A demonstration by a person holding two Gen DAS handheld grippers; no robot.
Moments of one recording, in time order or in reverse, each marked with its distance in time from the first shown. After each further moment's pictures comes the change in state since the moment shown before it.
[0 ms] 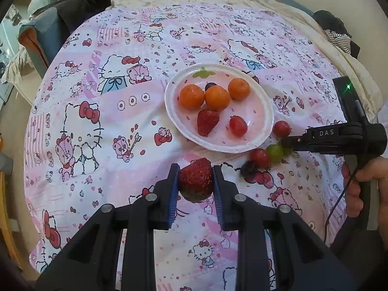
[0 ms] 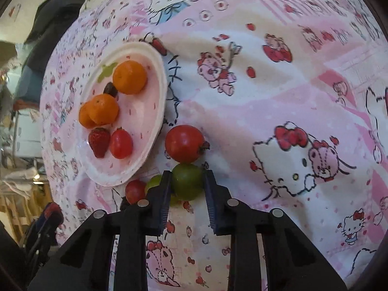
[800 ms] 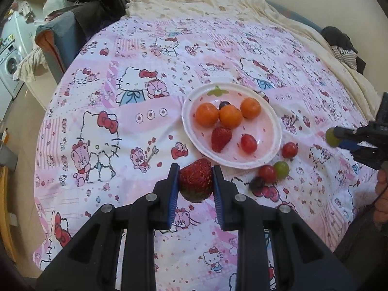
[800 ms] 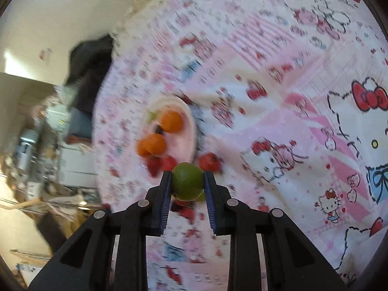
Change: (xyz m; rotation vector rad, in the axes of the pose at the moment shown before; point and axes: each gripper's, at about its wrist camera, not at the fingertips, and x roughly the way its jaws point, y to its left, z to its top) left arm -0.018 0.015 0.005 -0.049 -0.087 0.042; right arm -0.094 -0.028 -0.017 0.080 -0.217 0.308
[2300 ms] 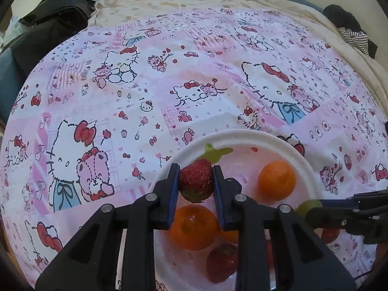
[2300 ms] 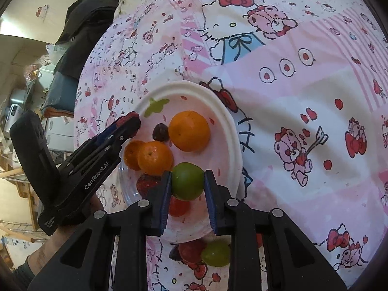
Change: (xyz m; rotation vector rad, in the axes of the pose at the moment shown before) left arm 0.160 -0.038 0.114 0.153 0.036 0.000; right arm 0.138 0.038 0.050 -0.159 0.217 -0.099
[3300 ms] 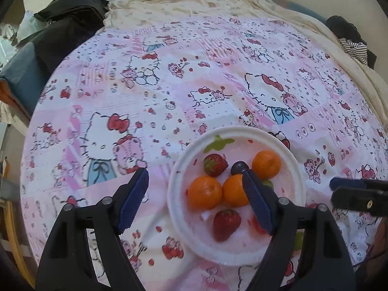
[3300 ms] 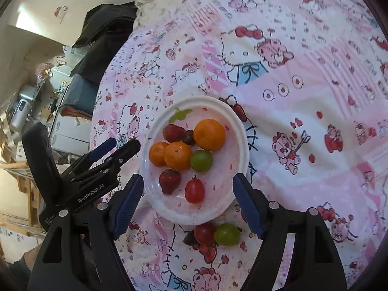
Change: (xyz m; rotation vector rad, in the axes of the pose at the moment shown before) left arm -0.068 0.015 -0.012 -0.043 -0.023 0.025; right arm -0.052 0.027 -0.020 -0.080 -0.107 0.024
